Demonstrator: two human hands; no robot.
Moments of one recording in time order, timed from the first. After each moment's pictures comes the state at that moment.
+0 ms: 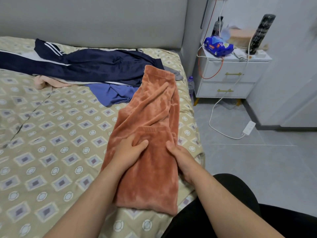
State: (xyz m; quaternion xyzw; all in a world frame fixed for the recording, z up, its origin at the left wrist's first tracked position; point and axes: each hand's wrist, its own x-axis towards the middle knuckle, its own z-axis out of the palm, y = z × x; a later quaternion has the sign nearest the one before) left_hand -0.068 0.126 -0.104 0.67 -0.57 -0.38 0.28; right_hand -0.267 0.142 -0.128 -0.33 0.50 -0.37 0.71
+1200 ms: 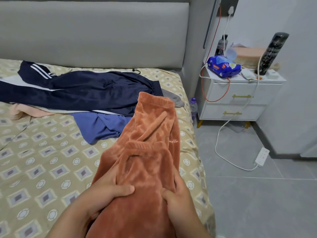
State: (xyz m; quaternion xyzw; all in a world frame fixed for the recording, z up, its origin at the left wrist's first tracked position) left_hand -0.060 0.046 -0.071 0.49 -0.44 -0.68 0.32; right_hand -0.256 0.065 -0.113 -0.37 0.56 -0.43 0.61
